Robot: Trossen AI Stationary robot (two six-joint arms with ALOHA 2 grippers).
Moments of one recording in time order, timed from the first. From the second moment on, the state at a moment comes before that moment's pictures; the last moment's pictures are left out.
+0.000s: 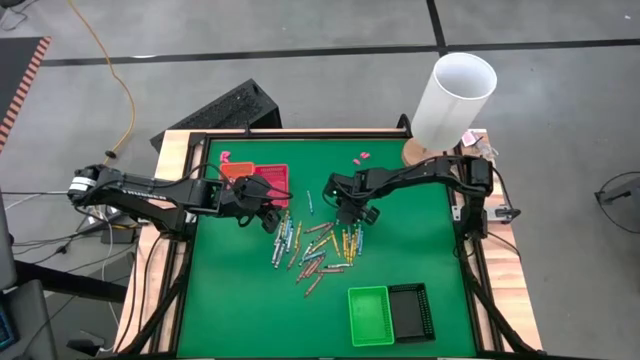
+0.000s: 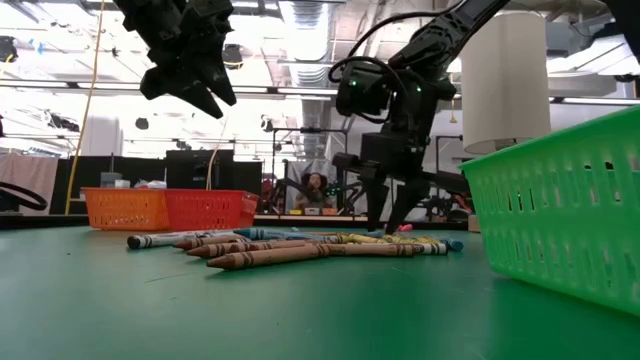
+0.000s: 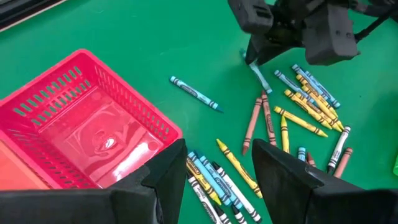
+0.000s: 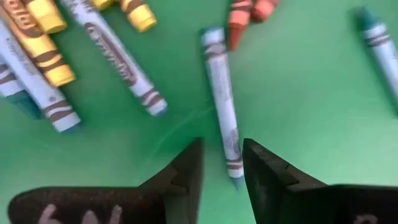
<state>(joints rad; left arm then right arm) -0.06 1.16 0.88 -0.50 -0.38 -0.72 -0.19 1.85 1.18 -0.53 0.00 -1.19</state>
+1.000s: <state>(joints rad) -0.06 1.16 0.88 -0.49 -0.39 -0.72 -0.19 1.87 1.24 -0.60 0.03 -1.00</state>
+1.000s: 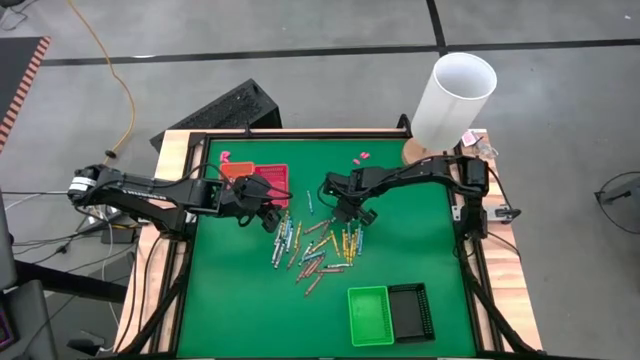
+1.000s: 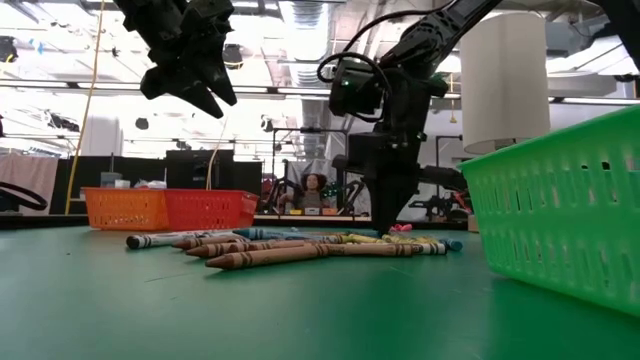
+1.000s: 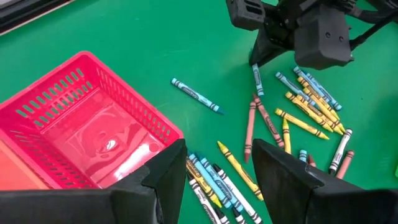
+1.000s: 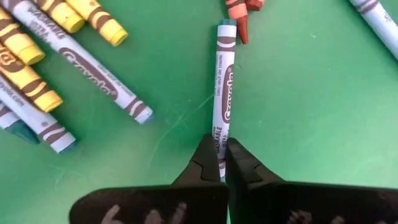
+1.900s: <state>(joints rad) -0.22 1.16 0.88 -0.13 -0.69 -0.31 -0.31 1.70 1.46 -0.40 -0.28 -0.52</state>
